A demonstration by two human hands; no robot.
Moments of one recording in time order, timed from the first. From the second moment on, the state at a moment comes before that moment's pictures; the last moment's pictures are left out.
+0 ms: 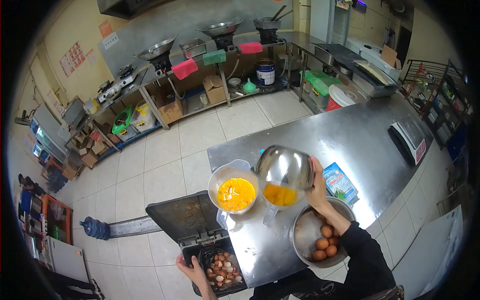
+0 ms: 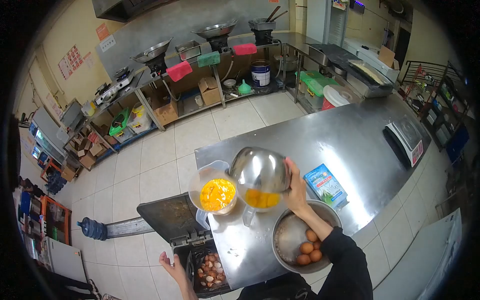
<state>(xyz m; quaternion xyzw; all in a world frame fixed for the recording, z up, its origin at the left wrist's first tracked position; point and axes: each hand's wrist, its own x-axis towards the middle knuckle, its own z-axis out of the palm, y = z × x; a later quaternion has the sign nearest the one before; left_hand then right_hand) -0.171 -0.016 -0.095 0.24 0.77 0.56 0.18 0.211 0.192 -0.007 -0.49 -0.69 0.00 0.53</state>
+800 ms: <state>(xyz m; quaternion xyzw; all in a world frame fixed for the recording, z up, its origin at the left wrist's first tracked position) -0.115 -0.071 -0.070 0.33 0.66 0.45 0.50 0.273 0.039 0.000 -0.55 -0.78 0.20 0.20</state>
